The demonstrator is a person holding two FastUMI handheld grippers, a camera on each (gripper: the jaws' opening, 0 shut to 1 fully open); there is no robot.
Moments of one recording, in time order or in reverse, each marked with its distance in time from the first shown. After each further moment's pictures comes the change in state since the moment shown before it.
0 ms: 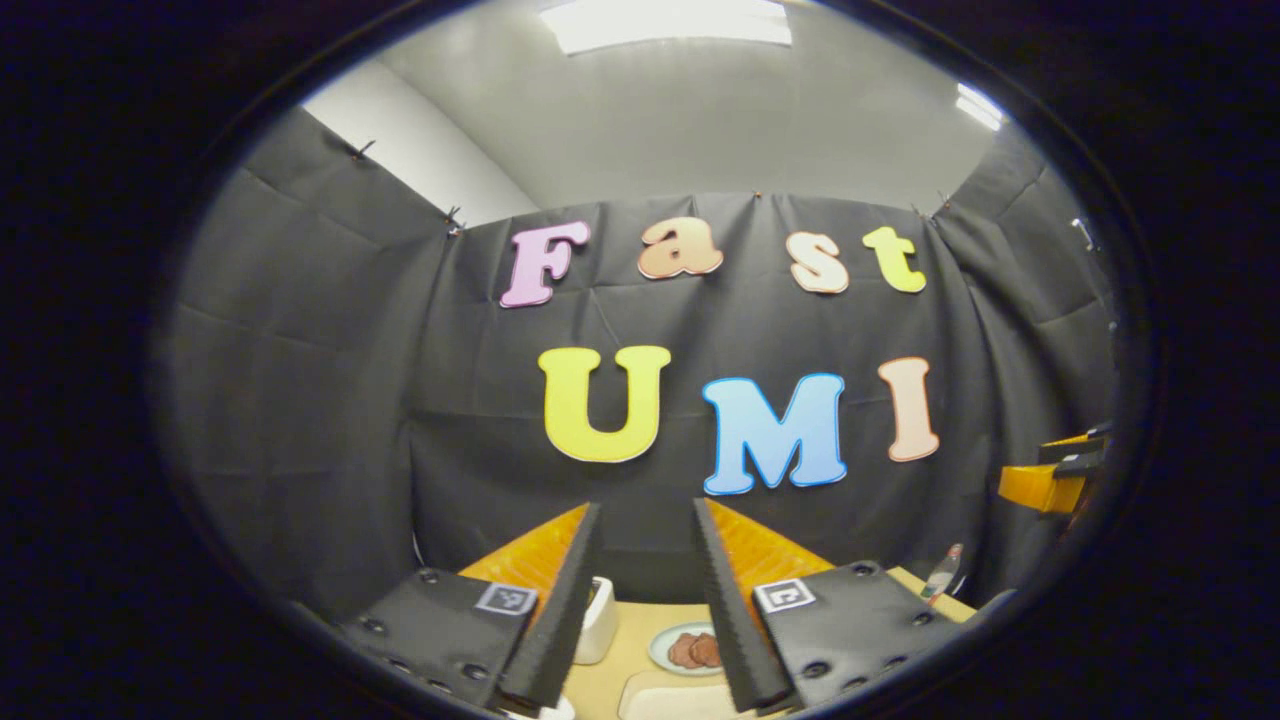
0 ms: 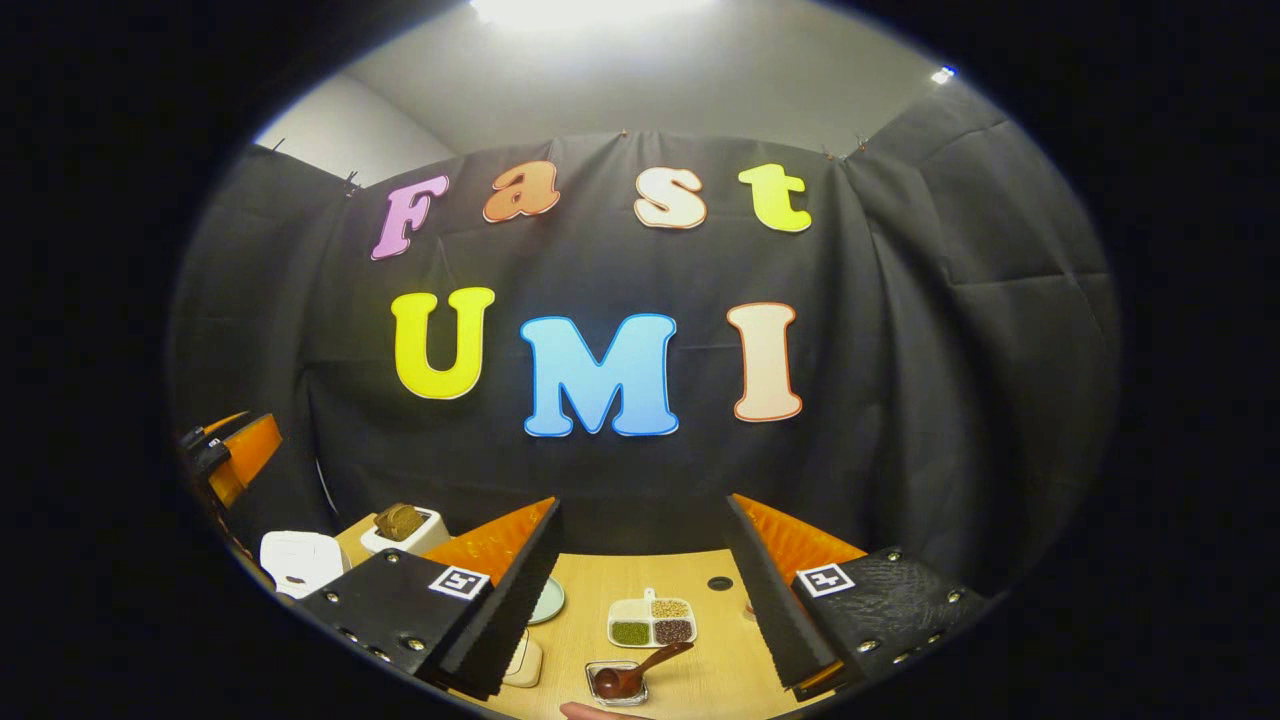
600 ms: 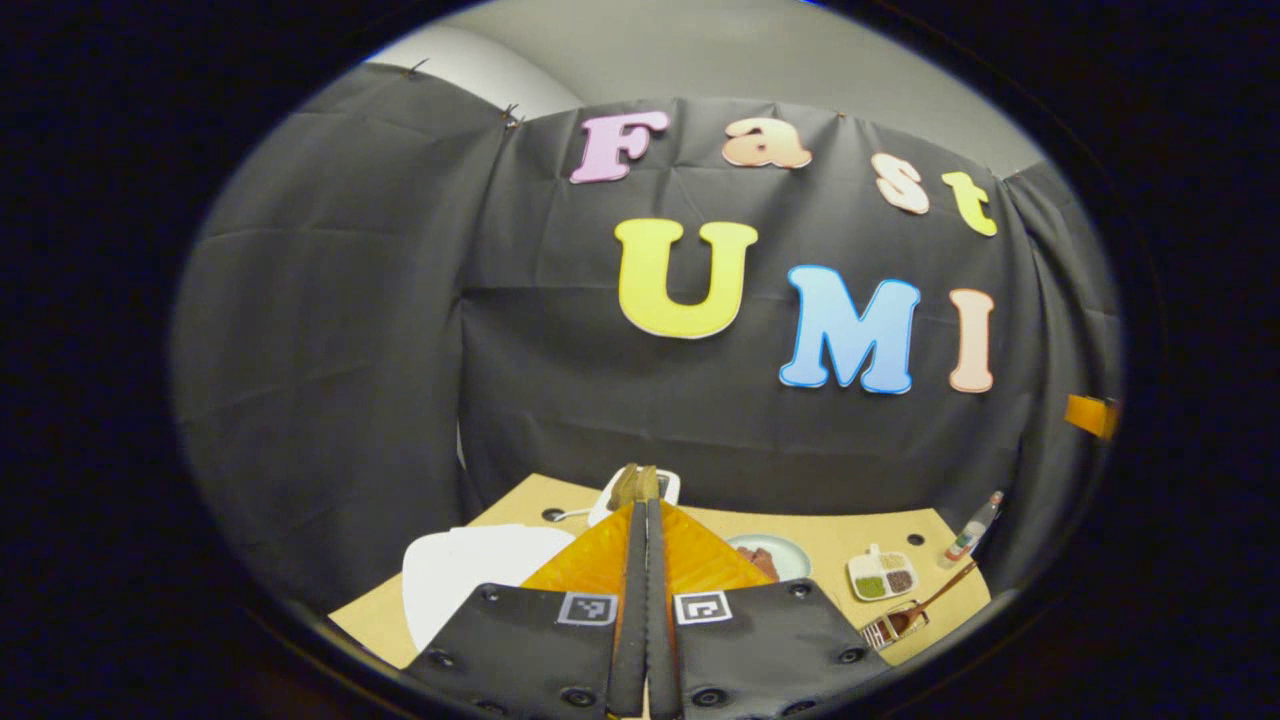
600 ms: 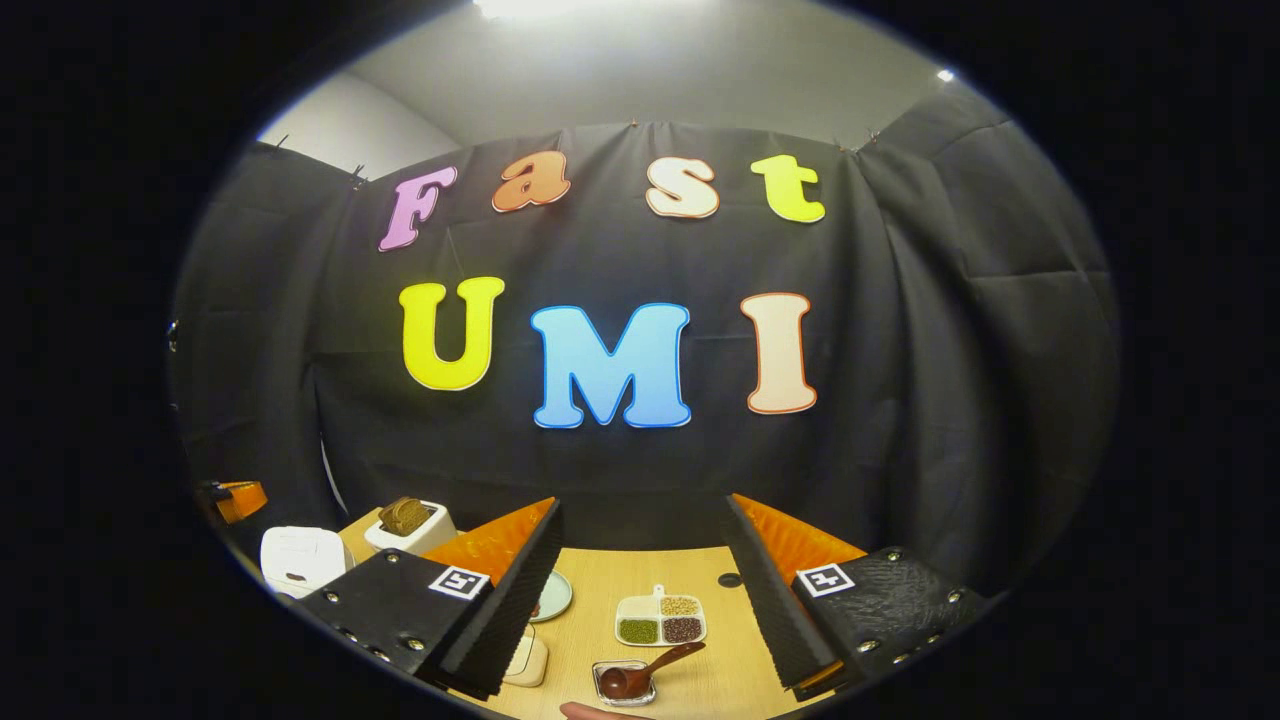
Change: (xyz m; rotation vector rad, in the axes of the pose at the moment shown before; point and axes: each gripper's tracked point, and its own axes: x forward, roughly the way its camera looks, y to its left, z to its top) left arm -0.014 0.113 -0.127 -0.125 0.357 0.101; right arm 0.012 0.011 -0.012 -0.007 0.030 0.036
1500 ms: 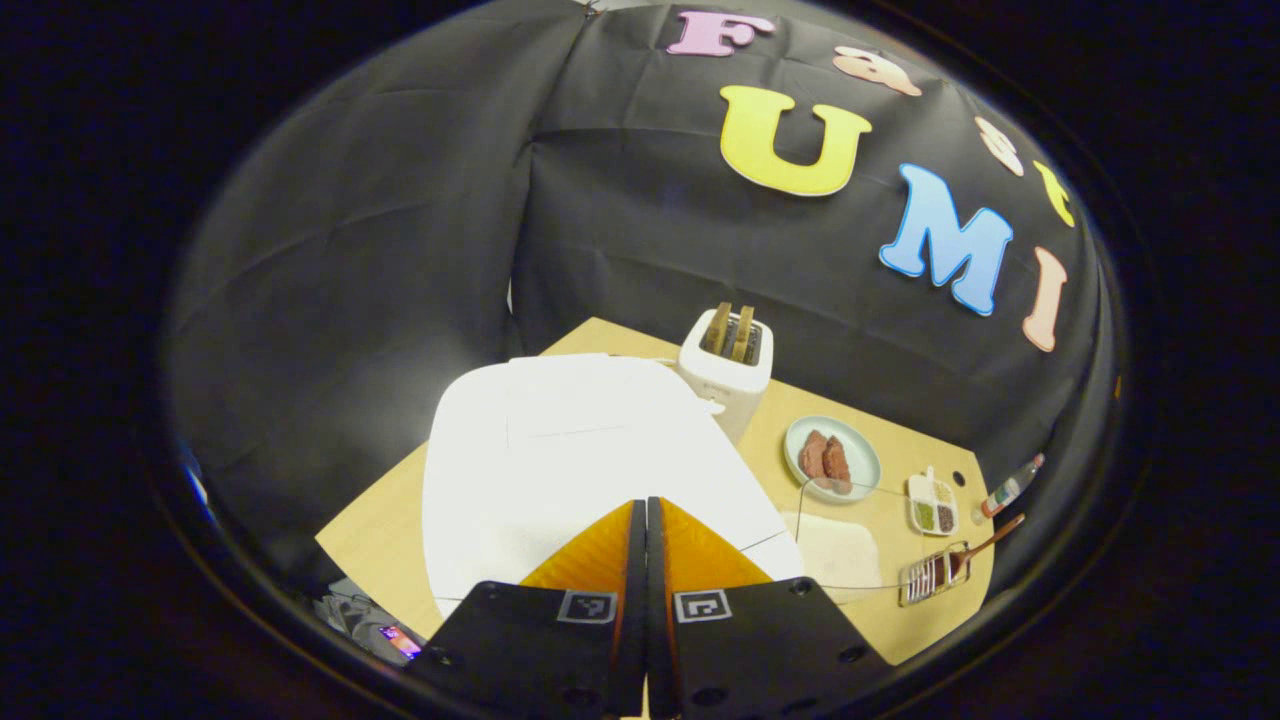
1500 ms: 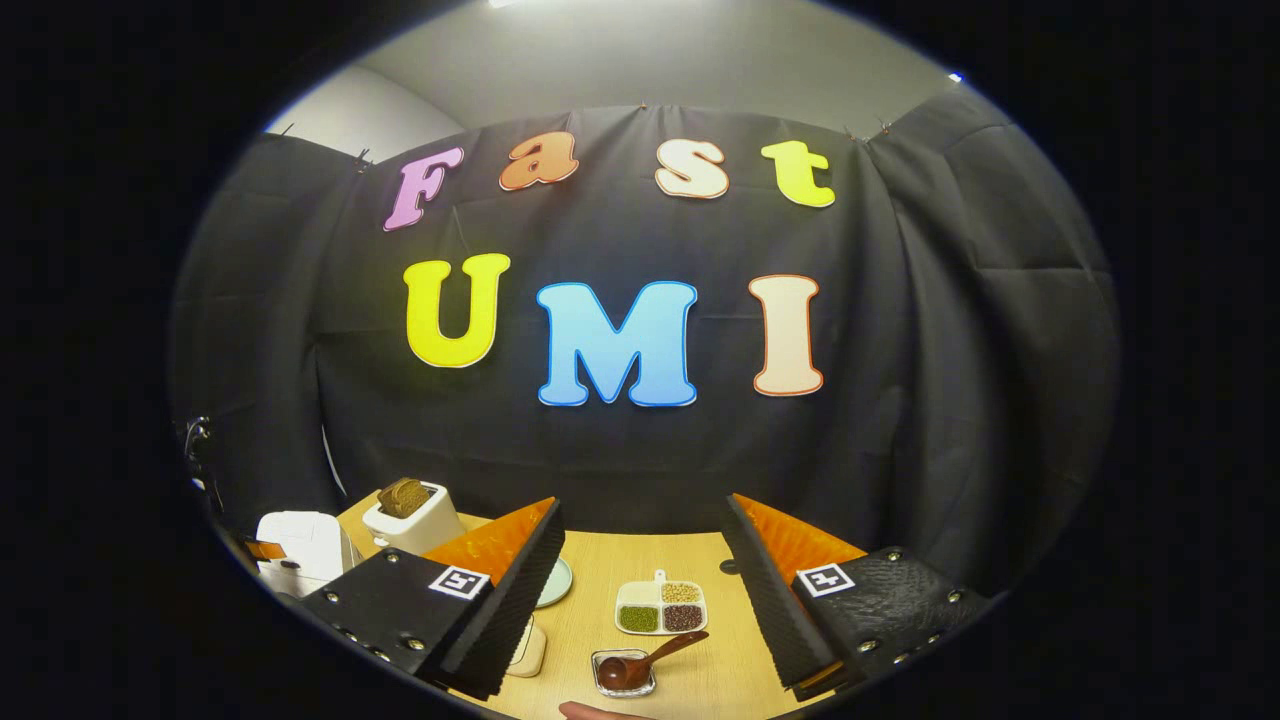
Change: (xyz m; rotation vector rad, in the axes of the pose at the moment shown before) left arm 0.018 0.096 -0.153 -0.116 0.398 0.112; right arm 0.000 0.005 -0.014 -0.024 0.046 -0.003
